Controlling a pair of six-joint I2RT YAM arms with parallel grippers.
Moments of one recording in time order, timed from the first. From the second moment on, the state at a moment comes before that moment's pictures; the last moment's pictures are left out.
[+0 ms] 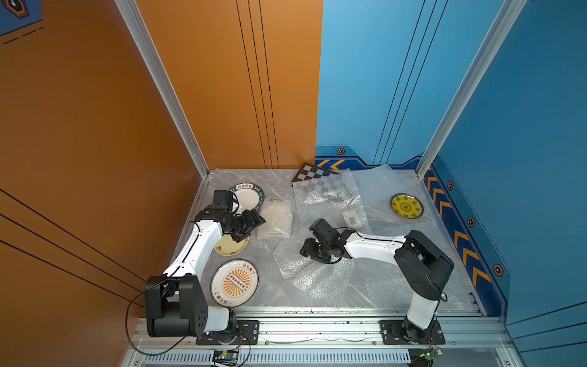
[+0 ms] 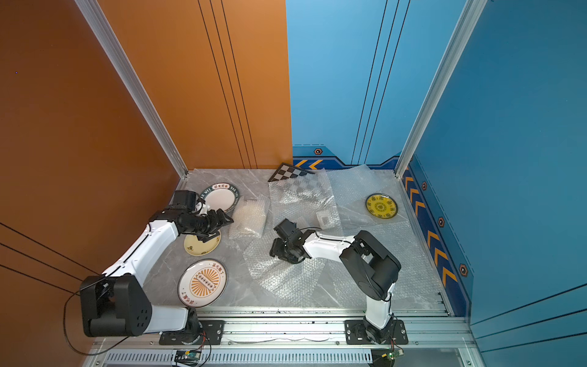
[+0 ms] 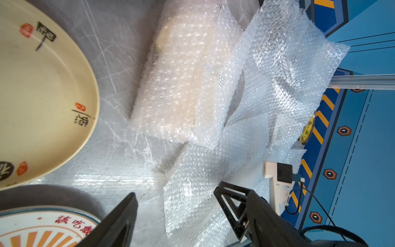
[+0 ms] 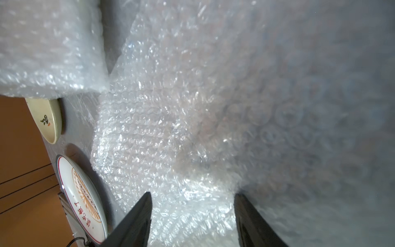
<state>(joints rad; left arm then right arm) 0.01 1.38 1.05 -0.75 0.46 -0.59 0.81 1.83 1.07 -0.26 -0.19 1.03</state>
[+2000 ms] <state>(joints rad) 0.15 1.21 0.93 -0.91 0.42 -0.55 0.75 2.38 1.89 -0.48 -0.38 0.90</state>
